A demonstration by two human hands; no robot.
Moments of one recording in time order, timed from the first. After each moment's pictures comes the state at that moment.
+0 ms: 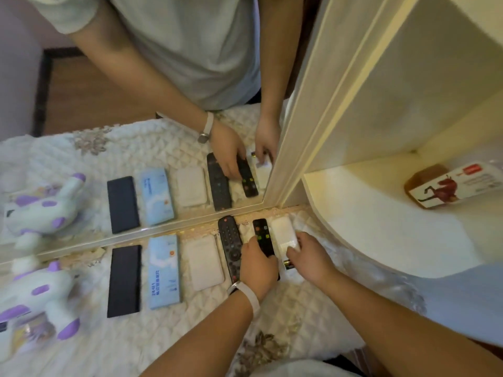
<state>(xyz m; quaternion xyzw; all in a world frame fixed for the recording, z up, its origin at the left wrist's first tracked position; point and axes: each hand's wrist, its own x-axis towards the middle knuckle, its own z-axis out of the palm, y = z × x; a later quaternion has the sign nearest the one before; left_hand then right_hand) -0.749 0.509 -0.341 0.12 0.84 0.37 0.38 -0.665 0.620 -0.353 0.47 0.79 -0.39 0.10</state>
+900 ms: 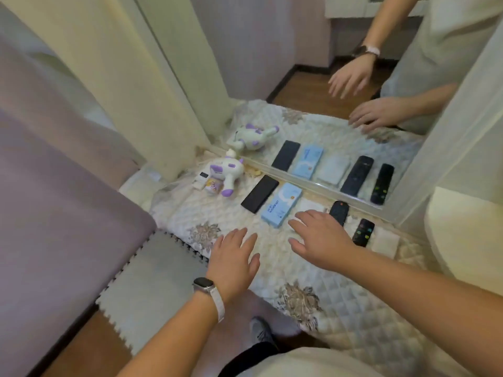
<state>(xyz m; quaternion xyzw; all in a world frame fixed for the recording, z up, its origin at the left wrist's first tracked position) -0.631 0.288 -0.245 0.10 0.99 0.02 0.00 -0.691 0.518 -0.254 -0.27 0.96 -0.08 0.05</state>
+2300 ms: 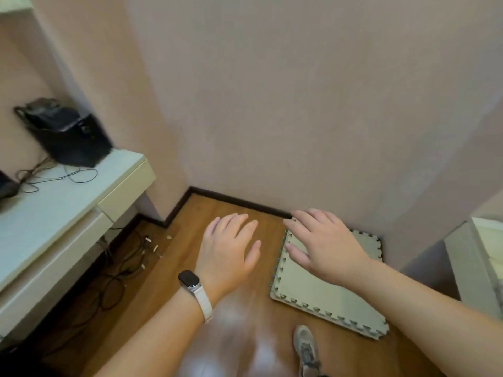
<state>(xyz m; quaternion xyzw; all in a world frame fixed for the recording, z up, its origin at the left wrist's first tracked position) -0.126 -0.174 -0.173 -0.48 0.85 -0.02 -0.22 -0.354 -0.138 -0.151 -0.81 0.57 -0.12 -0.09</state>
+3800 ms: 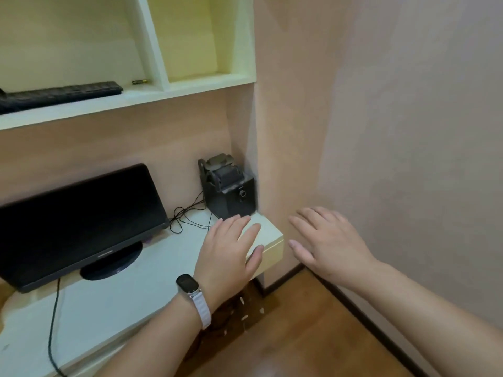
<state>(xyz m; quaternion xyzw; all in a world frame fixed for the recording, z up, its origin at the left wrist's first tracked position) 0.193 -0.528 -0.099 -0.69 0.67 -0.20 -0.20 -0.014 -0.635 -0.077 -0.92 0.29 -0.23 -0.11</state>
